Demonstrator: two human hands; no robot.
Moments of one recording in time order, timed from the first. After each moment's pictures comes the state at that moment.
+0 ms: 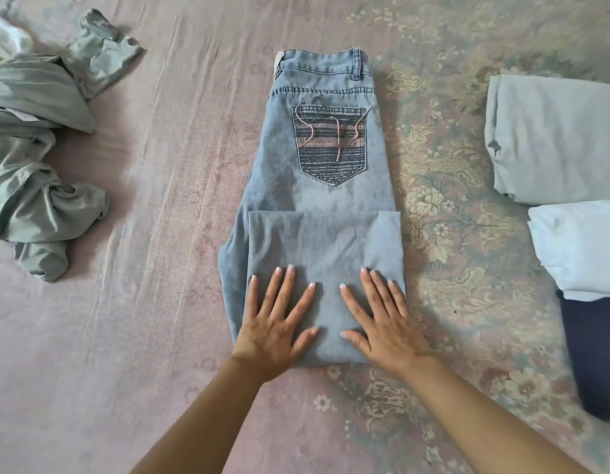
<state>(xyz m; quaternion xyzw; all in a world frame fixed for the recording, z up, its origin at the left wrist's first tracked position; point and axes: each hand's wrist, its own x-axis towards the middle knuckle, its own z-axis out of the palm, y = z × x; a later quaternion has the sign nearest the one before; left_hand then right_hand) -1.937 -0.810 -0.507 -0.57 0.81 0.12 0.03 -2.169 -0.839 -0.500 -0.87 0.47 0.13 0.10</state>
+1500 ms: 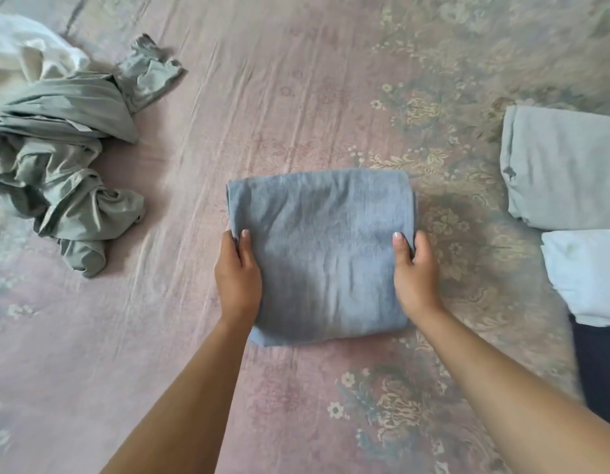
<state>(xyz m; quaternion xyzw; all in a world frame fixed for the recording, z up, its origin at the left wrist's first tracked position) -1.902 -0.889 -0.428 -0.80 0.30 0.33 -0.40 -2.127 -0.929 -0.439 -0.49 0.72 -0.30 0.39</state>
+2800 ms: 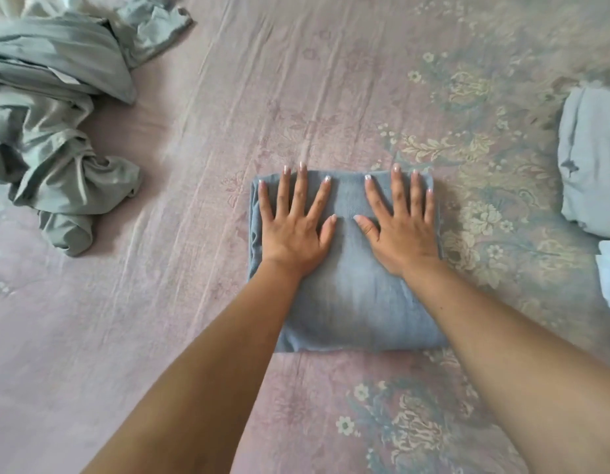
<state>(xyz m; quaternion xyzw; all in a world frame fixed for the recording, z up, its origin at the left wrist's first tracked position) -1.917 -0.948 -0.504 -0.72 0.69 0.08 0.01 -2.094 -0.992 -0.504 -0.80 0.59 0.09 0.07</state>
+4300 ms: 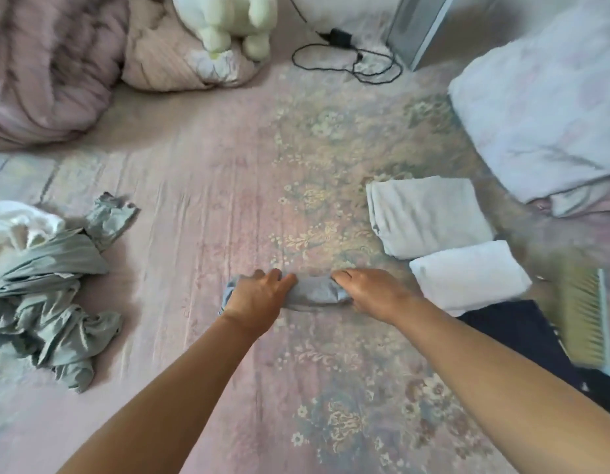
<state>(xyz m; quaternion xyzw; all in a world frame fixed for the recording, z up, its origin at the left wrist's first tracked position) -1.980 -0.951 -0.269 -0.48 0.87 0.05 0.10 -2.202 -0.953 -0.271 -0.85 0.49 0.14 0.14</state>
